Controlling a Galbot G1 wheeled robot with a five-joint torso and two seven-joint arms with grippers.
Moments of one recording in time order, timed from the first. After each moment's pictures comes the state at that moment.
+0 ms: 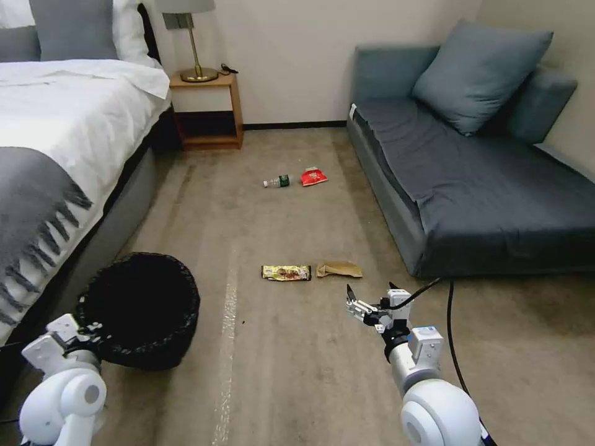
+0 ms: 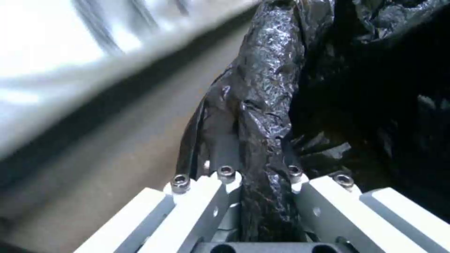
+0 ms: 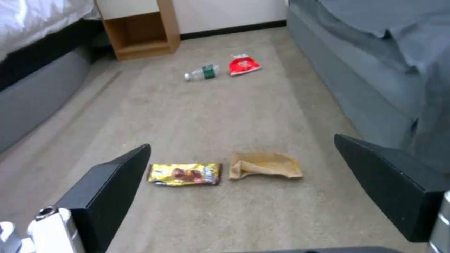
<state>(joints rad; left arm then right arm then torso) 1.55 -1.33 -0.93 -2.04 -0.55 0.43 -0.52 -1.50 1.27 0.24 2.19 0.33 -0.33 0.32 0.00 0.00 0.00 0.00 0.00</state>
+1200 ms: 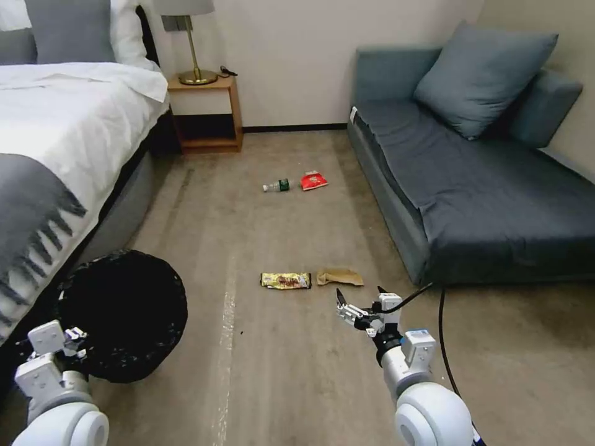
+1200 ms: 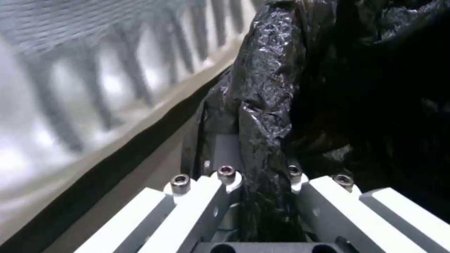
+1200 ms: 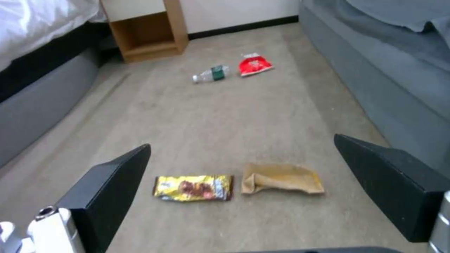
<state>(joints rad) 1.67 -1.33 -0.90 -2.16 -0.41 0.34 -0.50 -1.51 1.31 0.24 2.14 0.29 -0.31 0.27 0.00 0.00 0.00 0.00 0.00</state>
